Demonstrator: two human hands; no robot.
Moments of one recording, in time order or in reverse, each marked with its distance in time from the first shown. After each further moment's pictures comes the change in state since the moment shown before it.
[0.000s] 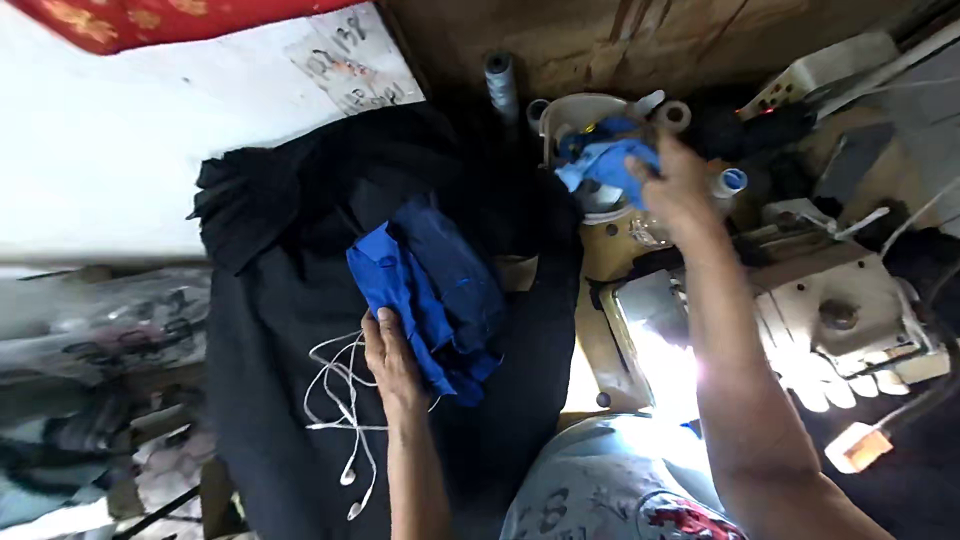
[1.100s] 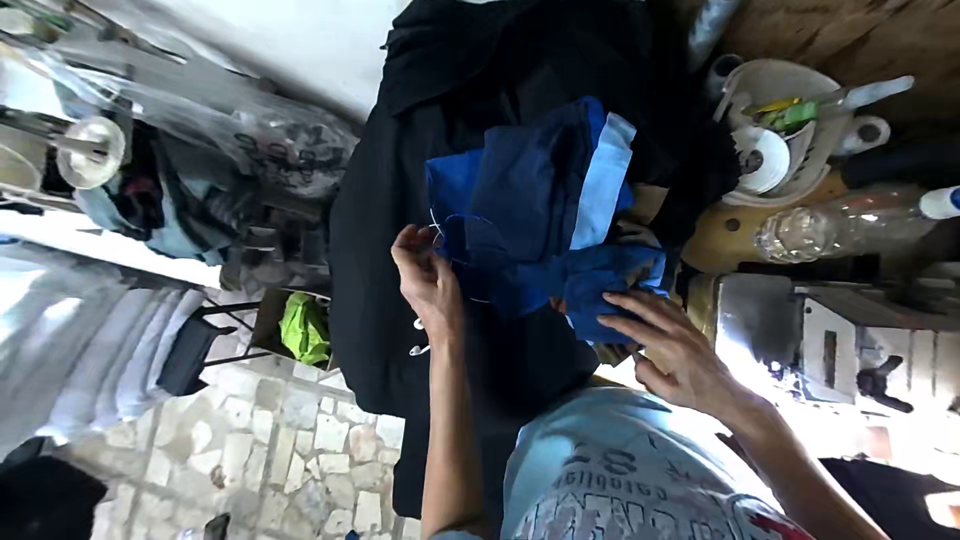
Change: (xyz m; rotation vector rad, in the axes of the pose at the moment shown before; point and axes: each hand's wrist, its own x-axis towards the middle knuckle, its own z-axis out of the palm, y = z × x) left_hand -0.037 -0.057 -0.083 0.079 0.311 0.127; right_hand -0.197 0.027 0.077 0.041 -0.571 -0.906
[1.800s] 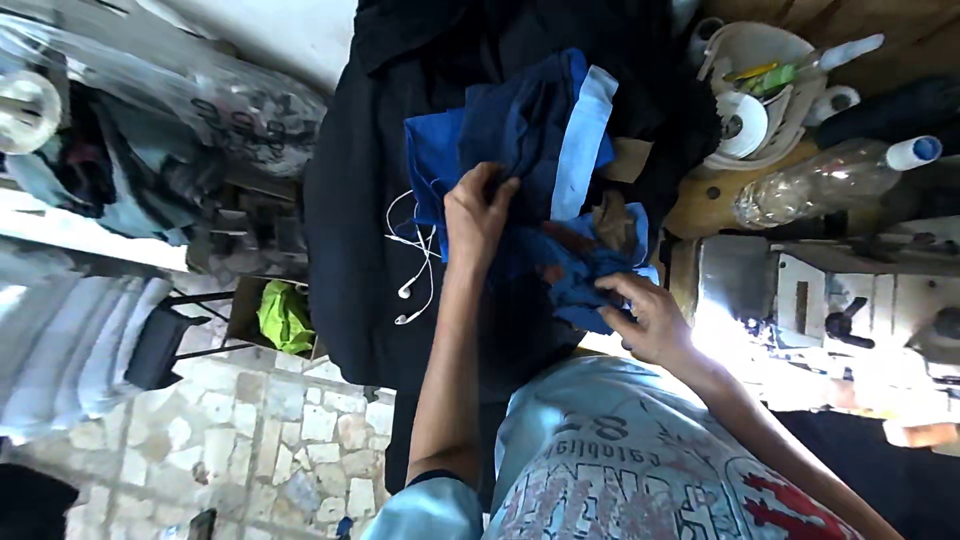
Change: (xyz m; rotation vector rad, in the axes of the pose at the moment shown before) left_hand 0.020 0.042 0.048 0.168 -0.416 0.249; right_hand 0.000 -0.024 0.018 0.156 0.148 0.228
